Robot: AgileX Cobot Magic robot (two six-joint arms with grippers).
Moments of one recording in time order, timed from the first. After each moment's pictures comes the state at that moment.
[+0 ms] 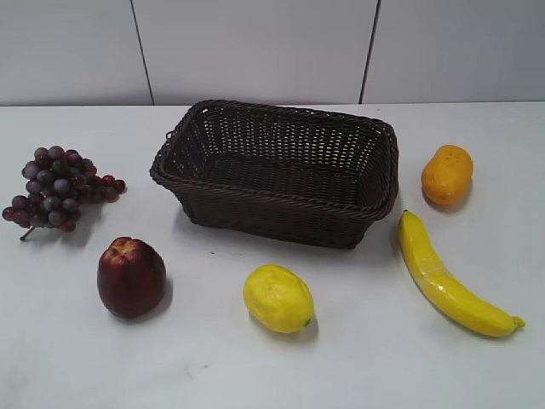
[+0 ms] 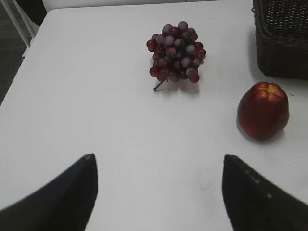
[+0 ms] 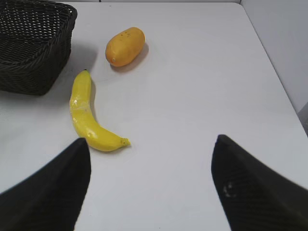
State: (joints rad) left arm -0.06 0.00 -0.48 -0.08 1.09 0.07; right arm 0.12 0.00 -0.50 -0.11 1.04 0.10
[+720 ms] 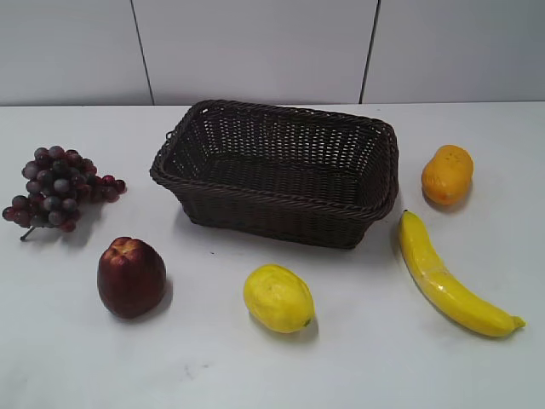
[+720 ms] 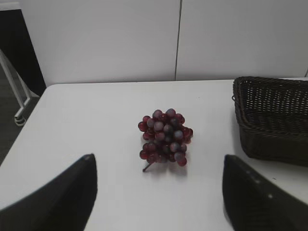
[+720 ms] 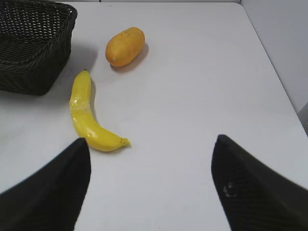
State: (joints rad) left arm -0.06 0.25 -0.59 -0.14 0.78 0.07; right arm 0.12 0.00 -0.50 -0.11 1.04 0.10
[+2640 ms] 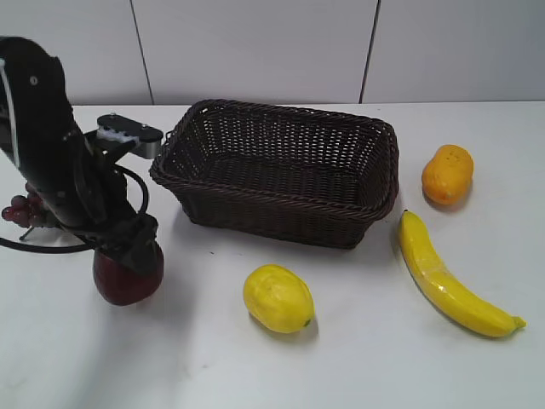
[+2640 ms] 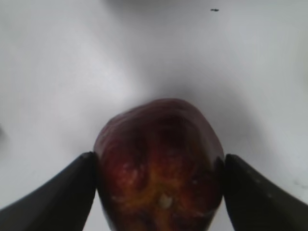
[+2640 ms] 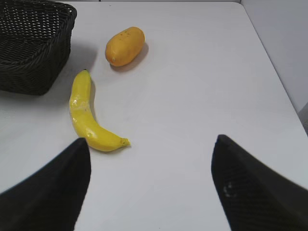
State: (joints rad) left arm -0.46 1.77 -1.04 -0.23 0.76 0.31; right arm 0.12 0.00 -0.50 -0.11 1.04 0.10
